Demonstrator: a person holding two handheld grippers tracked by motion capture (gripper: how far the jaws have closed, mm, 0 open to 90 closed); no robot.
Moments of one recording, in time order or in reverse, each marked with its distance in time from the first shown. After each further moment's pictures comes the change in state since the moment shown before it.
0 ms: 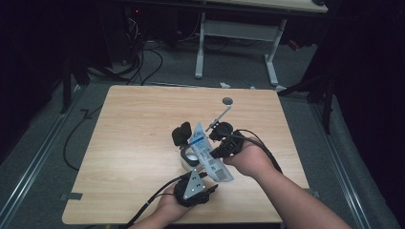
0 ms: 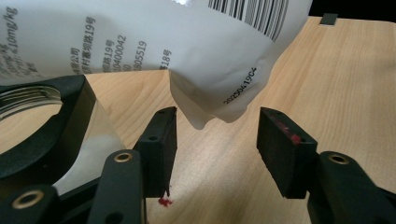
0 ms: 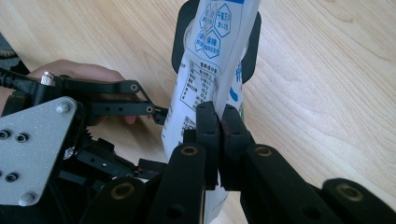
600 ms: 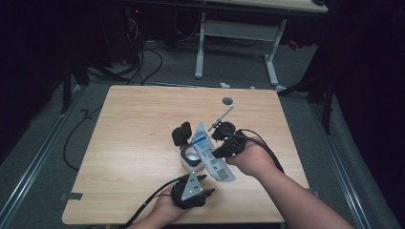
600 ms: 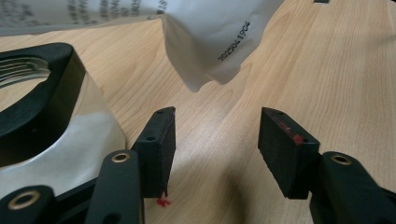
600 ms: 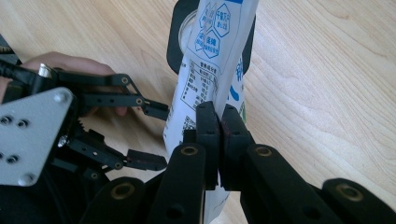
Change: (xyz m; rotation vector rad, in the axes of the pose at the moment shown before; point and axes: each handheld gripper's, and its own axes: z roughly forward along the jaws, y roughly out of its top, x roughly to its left) left arm 0.003 -0.010 -0.006 0.051 -0.022 0.011; right arm -0.004 -0.004 -0.002 -0.002 0.003 0.011
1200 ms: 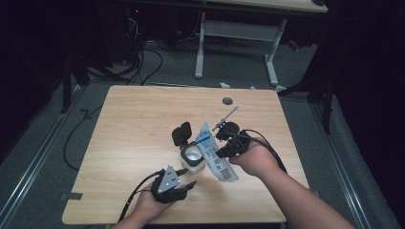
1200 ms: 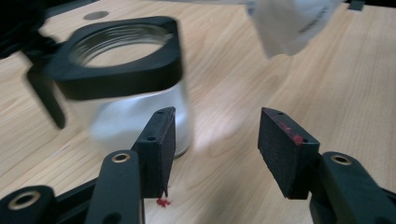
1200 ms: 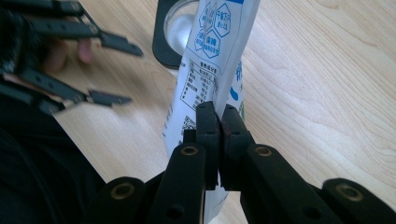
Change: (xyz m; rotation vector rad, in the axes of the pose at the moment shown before) left arm 0.041 -0.021 -0.039 -0.021 0.062 -0.099; right arm -0.008 -0.007 0.000 0.005 -0.013 0.027
